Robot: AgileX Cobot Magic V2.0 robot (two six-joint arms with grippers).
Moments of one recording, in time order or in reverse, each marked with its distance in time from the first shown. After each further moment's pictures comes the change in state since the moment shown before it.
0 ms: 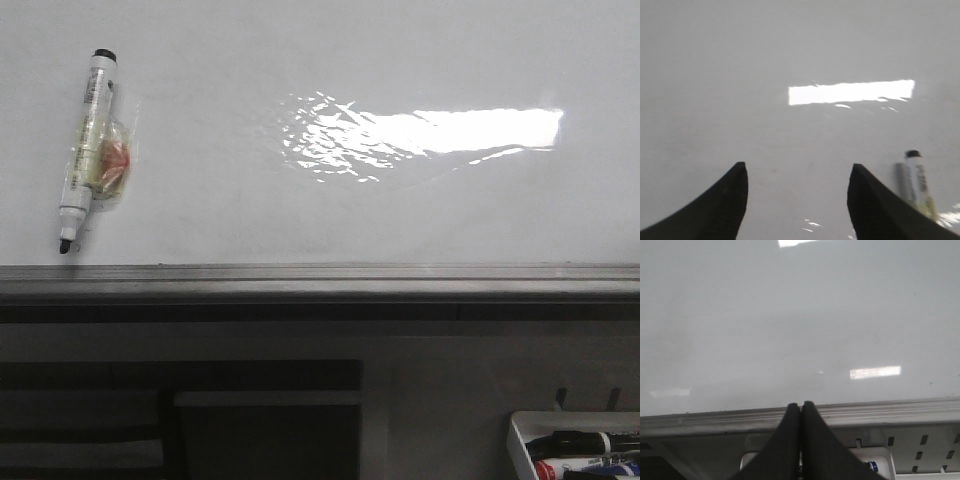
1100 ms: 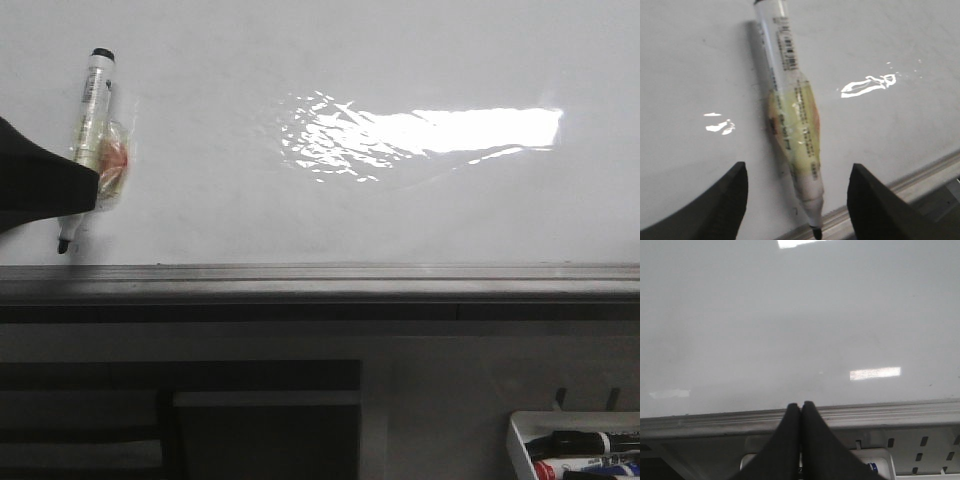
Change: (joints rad) left arm -0.351 0.660 -0.066 -0.134 -0.211 0.000; right arm 0.000 0.000 0.000 0.000 -0.005 0.000
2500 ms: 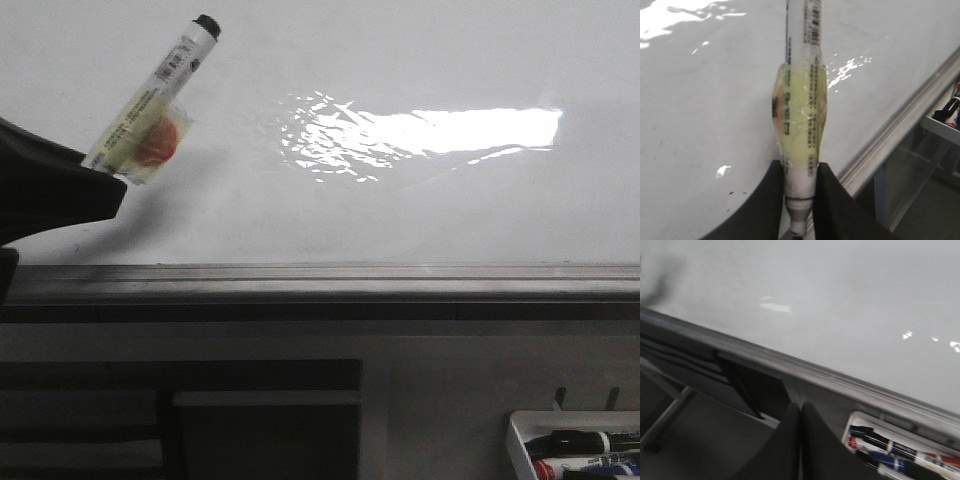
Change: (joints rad) left arm 0.004 0.014 -0.011 0.486 -0.052 0.000; right arm 0.498 0.267 -0.210 0.000 0.124 0.000
